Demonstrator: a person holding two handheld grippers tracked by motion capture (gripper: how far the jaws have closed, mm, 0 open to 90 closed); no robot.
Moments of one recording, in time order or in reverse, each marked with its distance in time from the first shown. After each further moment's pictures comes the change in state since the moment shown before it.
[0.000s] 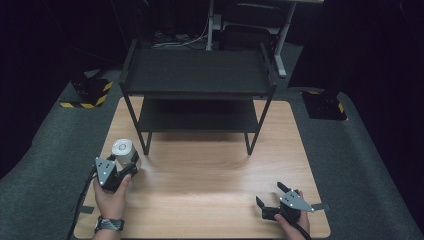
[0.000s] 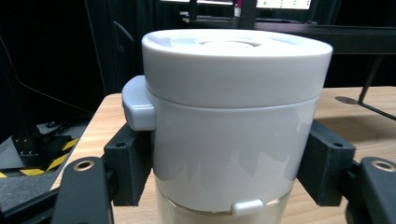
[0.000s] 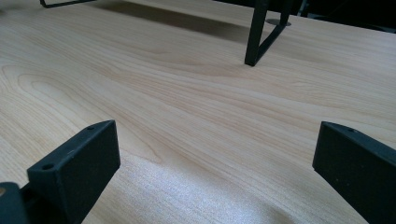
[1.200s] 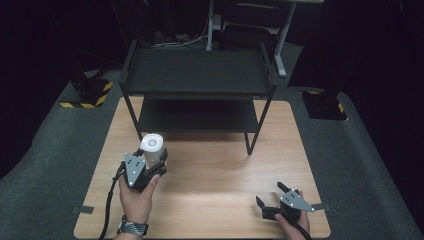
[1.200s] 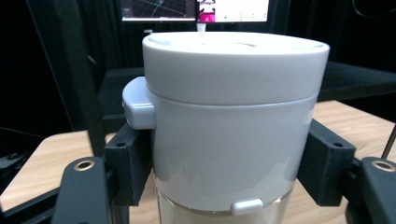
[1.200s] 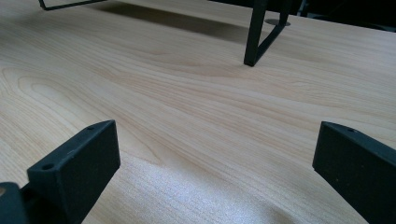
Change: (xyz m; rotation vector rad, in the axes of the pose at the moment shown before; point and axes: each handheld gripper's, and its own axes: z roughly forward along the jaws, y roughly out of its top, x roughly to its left) left arm -0.074 0.051 0.003 -0.041 -0.107 0.064; right arm -0.001 -0.001 0.000 -0.003 0.001 0.009
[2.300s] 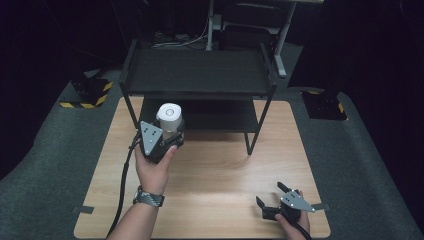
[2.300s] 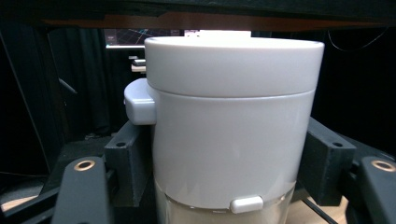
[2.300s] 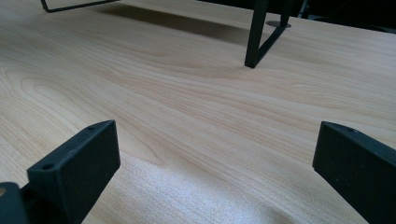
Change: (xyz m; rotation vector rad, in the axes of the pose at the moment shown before) left arm -0.018 0.058 0.060 -0.070 -0.044 -0.006; right arm -0.001 -0.001 -0.001 -0.008 0.005 0.000
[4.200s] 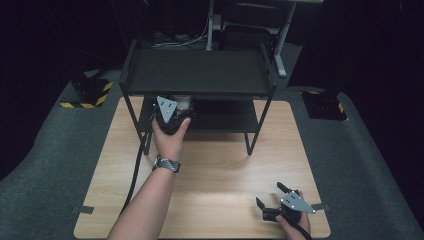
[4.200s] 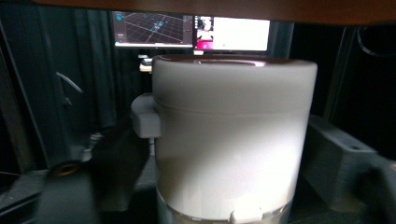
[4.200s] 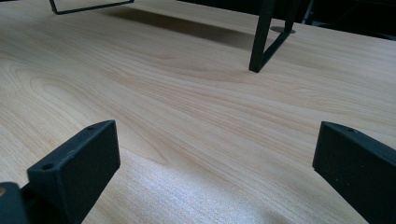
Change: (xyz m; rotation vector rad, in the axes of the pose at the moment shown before) left arm 0.000 -0.006 0.086 -0.003 0.045 -0.022; right arm -0.002 -0.003 -0.002 -0.018 0.016 -0.017
